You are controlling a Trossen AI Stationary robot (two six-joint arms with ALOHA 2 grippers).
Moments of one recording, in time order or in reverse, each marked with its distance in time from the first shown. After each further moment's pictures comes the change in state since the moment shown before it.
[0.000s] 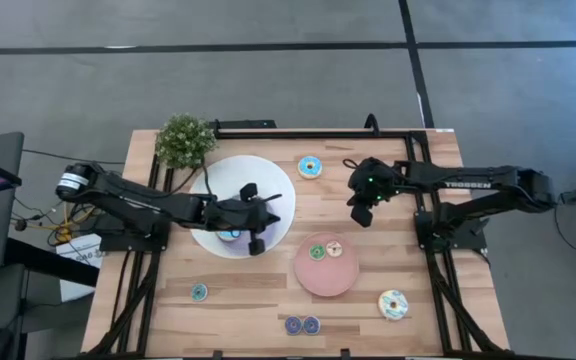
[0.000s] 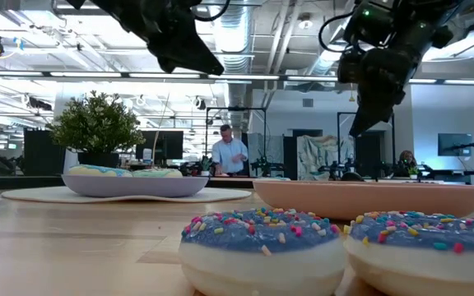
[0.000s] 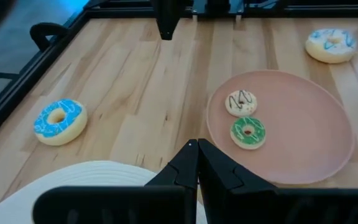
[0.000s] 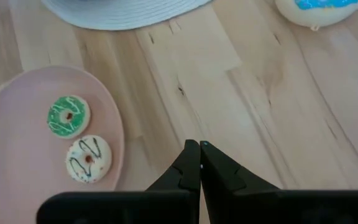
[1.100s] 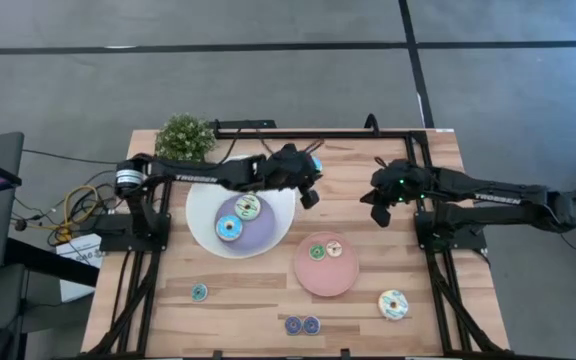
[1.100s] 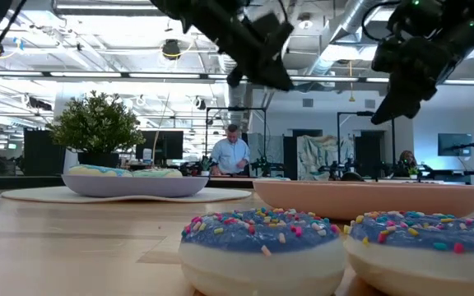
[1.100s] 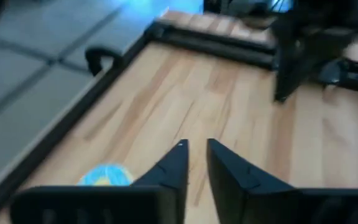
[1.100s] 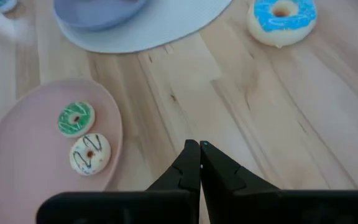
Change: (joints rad) left arm 0.307 0.443 0.554 -0.078 0.104 -0.016; right arm -0.054 -0.376 -0.197 0.032 -0.006 -0.016
